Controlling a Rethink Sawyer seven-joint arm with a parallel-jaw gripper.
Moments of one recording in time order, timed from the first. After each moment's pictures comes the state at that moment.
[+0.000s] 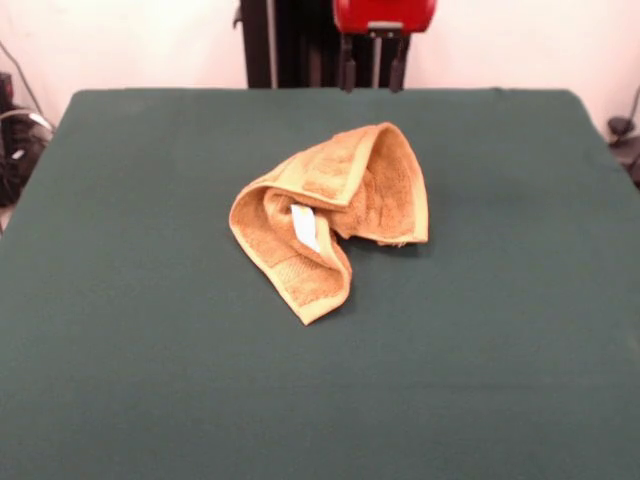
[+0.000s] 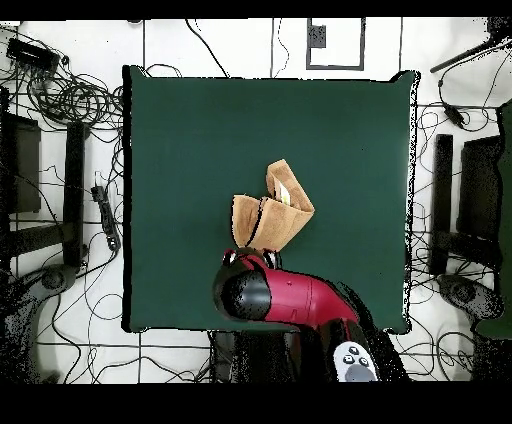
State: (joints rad) arm -0.20 -0.81 0.00 2.07 -0.09 0.25 1.57
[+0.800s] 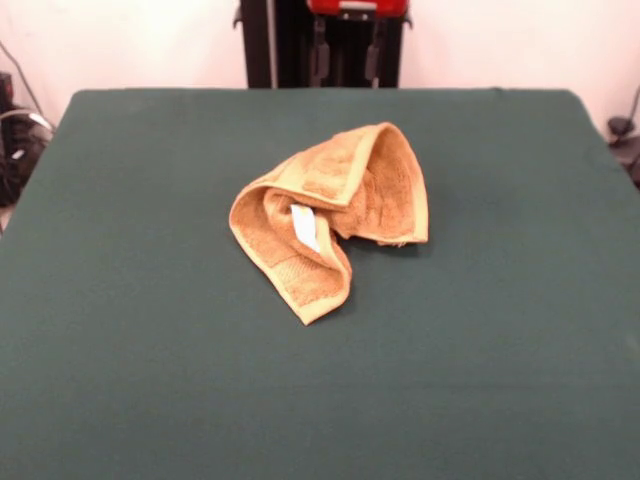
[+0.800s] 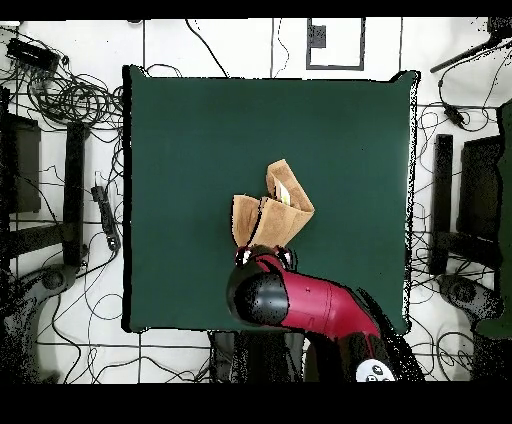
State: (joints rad) arm -0.25 -0.88 0.00 2.09 -0.09 0.25 1.57
